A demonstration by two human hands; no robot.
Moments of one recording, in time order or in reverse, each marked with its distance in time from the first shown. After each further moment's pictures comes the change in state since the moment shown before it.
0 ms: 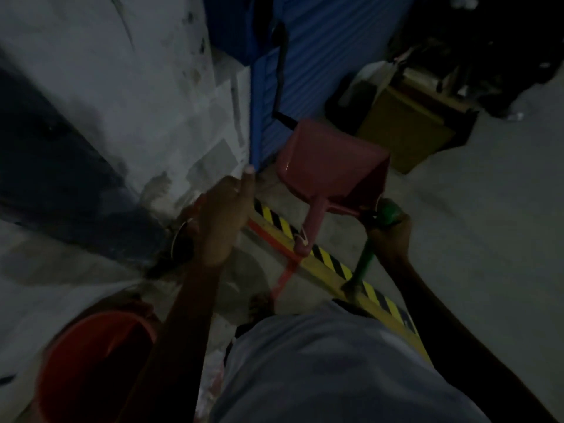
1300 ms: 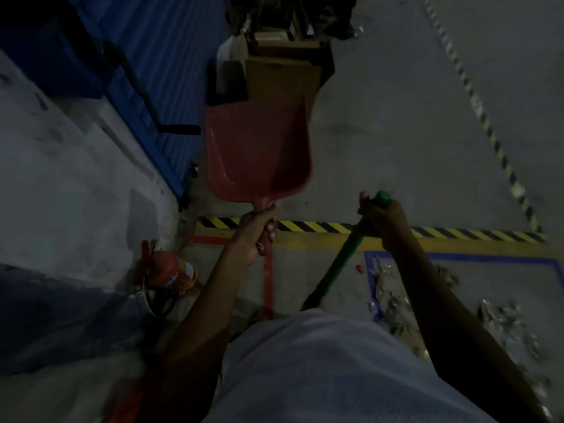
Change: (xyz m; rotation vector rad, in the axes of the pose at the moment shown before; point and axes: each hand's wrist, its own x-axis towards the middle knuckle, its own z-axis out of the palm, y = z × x) left_hand -0.027 -0.039 0.126 -0.469 -0.885 -0.101; right_hand -0.146 0.016 -0.089 0.252 0.335 0.750
